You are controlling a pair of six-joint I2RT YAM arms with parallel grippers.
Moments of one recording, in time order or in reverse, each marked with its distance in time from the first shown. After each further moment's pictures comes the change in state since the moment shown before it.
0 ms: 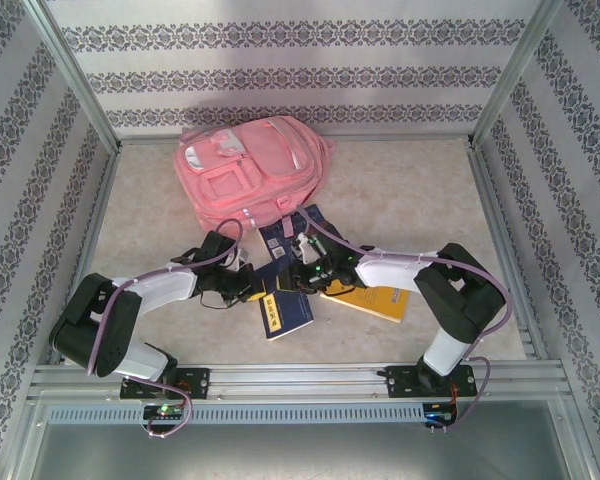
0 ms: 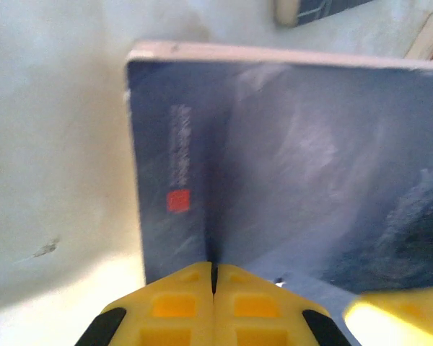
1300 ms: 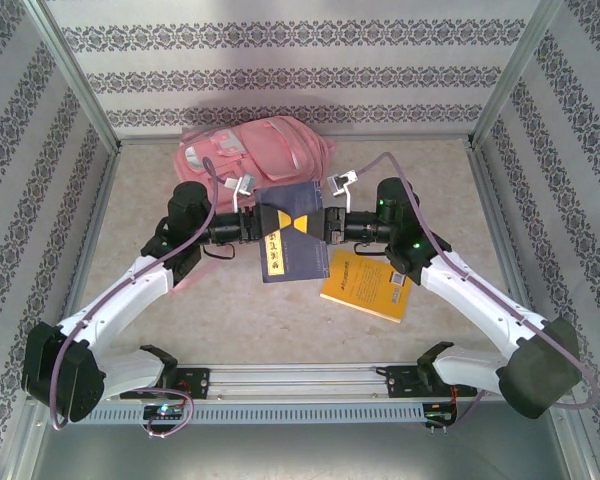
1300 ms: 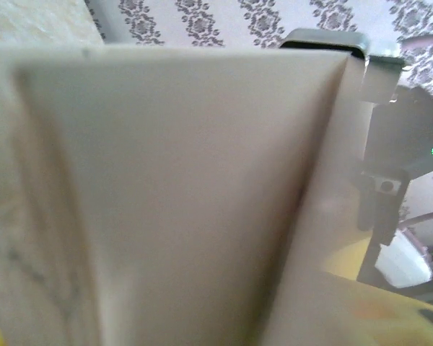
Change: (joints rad) left arm 0.003 -0.247 0.261 0.391 0.307 -0.085; right arm -0.191 -0.506 0.090 0.117 -0.229 0.085
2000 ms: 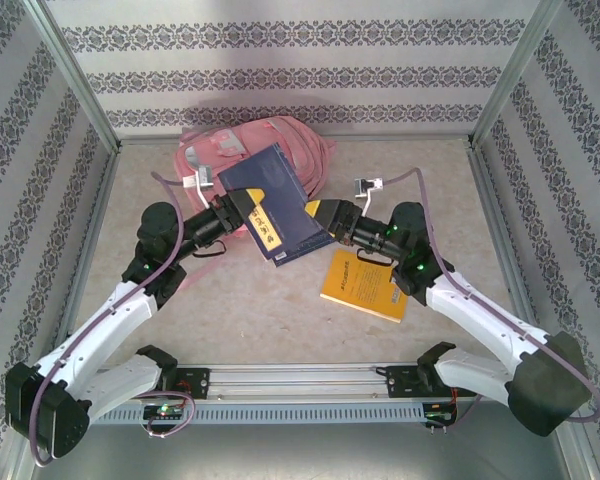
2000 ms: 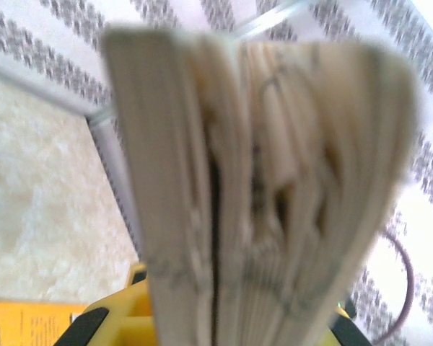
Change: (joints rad) left arm -0.002 -0.204 -0.100 0.189 -0.450 -0.168; right arm 0.015 -0.112 -0.232 0.336 0.330 0.279
